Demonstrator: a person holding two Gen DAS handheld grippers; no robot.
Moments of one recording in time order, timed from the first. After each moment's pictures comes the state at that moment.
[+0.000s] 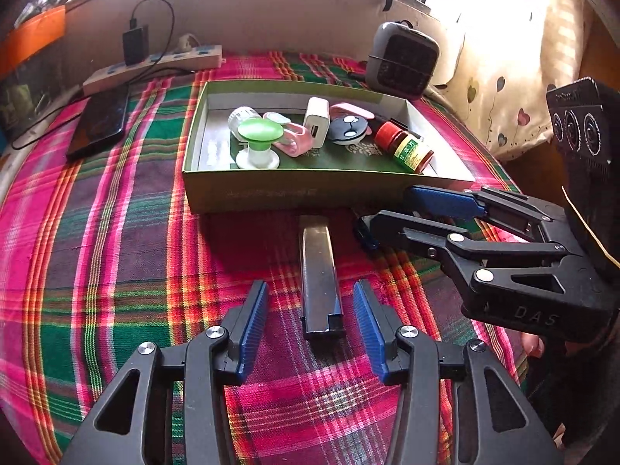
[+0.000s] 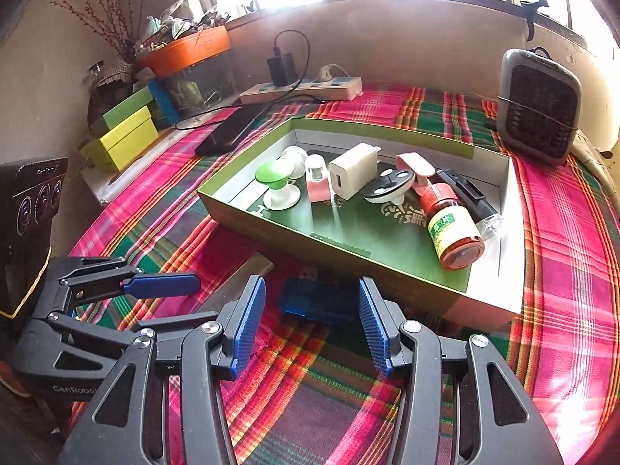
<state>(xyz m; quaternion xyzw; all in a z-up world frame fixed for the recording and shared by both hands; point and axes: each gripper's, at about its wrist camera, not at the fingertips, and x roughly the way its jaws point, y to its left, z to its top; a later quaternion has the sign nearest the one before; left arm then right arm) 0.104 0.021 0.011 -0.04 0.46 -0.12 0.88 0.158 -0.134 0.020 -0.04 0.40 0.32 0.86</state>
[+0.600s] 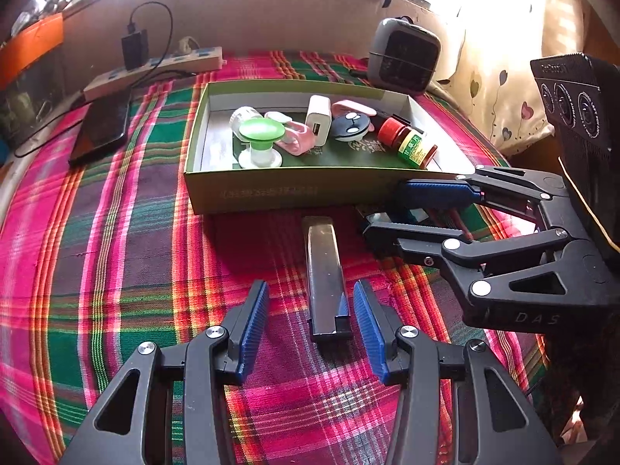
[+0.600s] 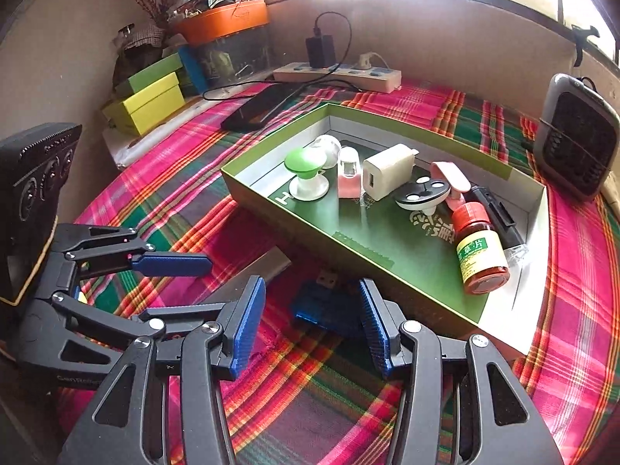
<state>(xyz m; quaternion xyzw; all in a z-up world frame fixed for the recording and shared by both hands) 0.105 0.020 0.011 -0.03 0.46 -0.11 0.88 0.162 -0.117 0.021 -0.11 0.41 0.36 0.83</state>
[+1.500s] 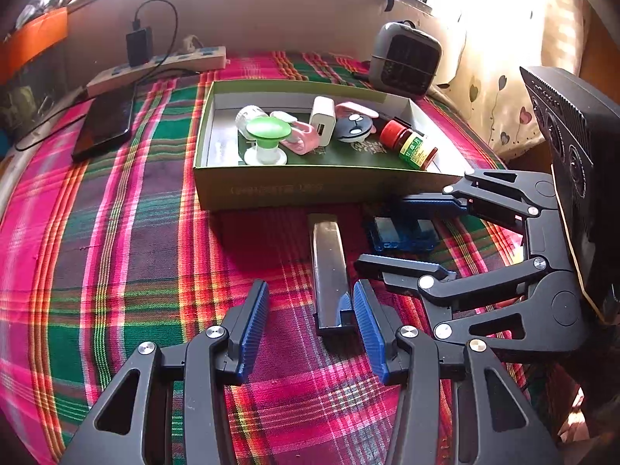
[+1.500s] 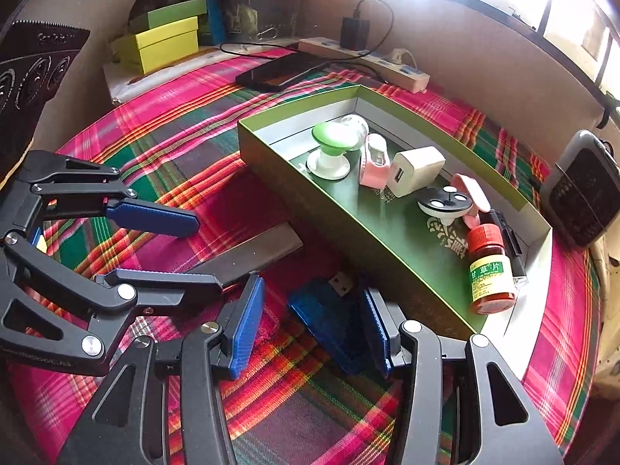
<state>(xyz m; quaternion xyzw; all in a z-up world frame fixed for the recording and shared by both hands) 0.102 0.025 0.012 -0.04 0.46 -0.12 0.88 0.151 -0.093 0.007 -0.22 0.40 0.36 0.81</state>
